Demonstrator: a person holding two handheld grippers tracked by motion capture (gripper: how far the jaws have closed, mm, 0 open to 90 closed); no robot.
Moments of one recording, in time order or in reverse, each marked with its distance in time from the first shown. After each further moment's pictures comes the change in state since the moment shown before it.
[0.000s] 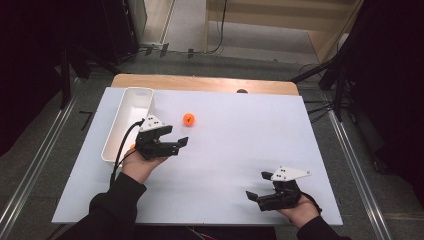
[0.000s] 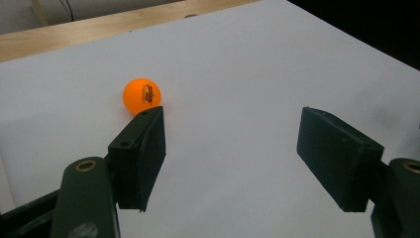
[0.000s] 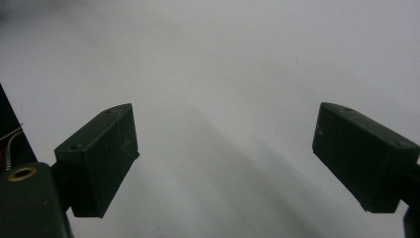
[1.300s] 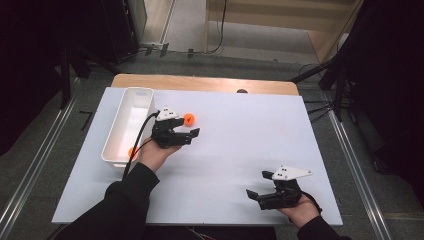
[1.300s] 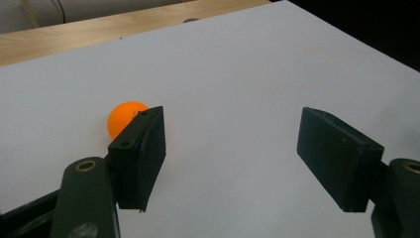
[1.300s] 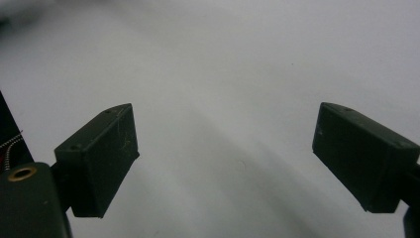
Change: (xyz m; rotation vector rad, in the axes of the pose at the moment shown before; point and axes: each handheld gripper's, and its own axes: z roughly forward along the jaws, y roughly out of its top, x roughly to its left) left arm 0.012 0.014 0.052 -0.002 -0.006 -0.009; right arm -0.002 0.000 -0.001 -0.014 0.000 0.015
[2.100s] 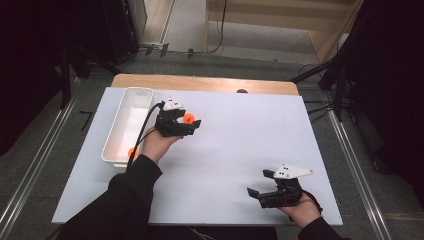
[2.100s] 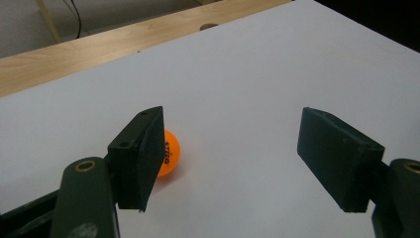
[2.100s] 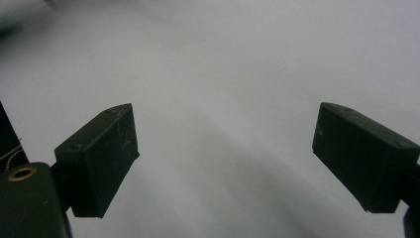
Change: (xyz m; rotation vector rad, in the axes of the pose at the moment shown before) left arm 0.010 0.022 0.017 0.019 0.040 0.037; right arm -0.004 0.001 -0.002 -0.022 -0.006 0.022
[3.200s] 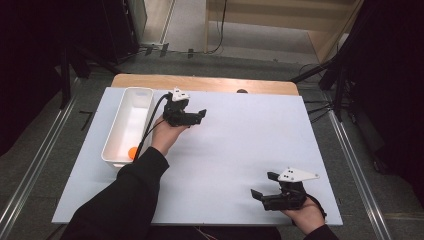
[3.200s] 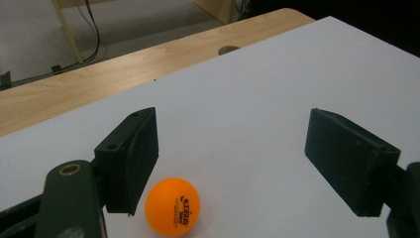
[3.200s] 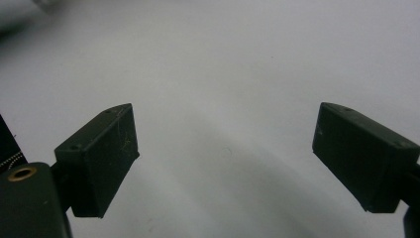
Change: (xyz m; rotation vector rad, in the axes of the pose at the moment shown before) left arm 0.007 0.019 0.032 -0.044 0.063 -0.010; right arm 0.001 -0.009 -0.008 -0.006 -0.031 0.026
